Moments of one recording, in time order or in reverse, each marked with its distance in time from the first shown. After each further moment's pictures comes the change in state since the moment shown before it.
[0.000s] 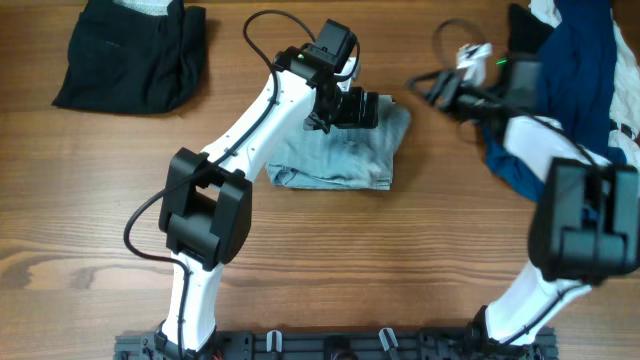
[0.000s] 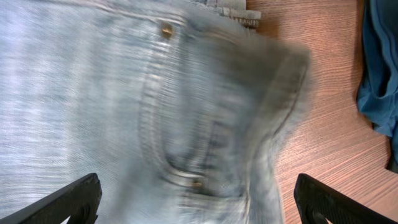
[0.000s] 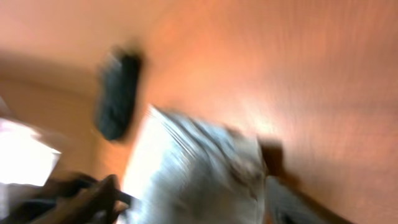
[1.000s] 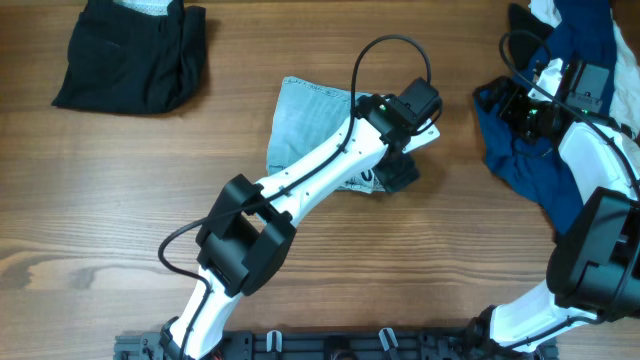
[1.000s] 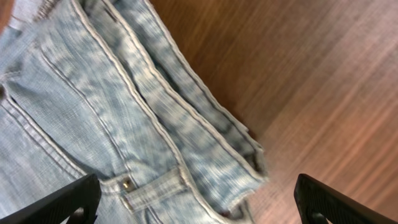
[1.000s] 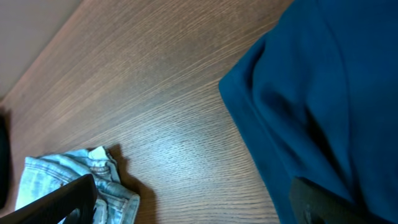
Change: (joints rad) left arm -0.305 0.000 -0.006 -0.059 -0.362 0.645; right arm -0.161 -0.110 0.028 -0.459 0.459 -0.213
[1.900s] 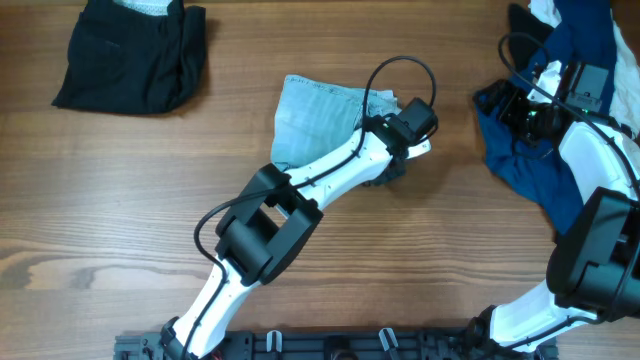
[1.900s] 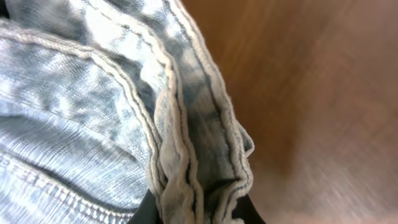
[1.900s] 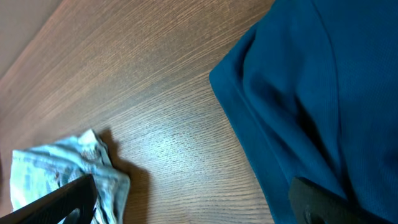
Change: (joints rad) left arm -0.008 0.123 -0.108 0.258 -0.213 0.130; right arm 0.000 0.000 0.004 -0.036 0.020 -0.021
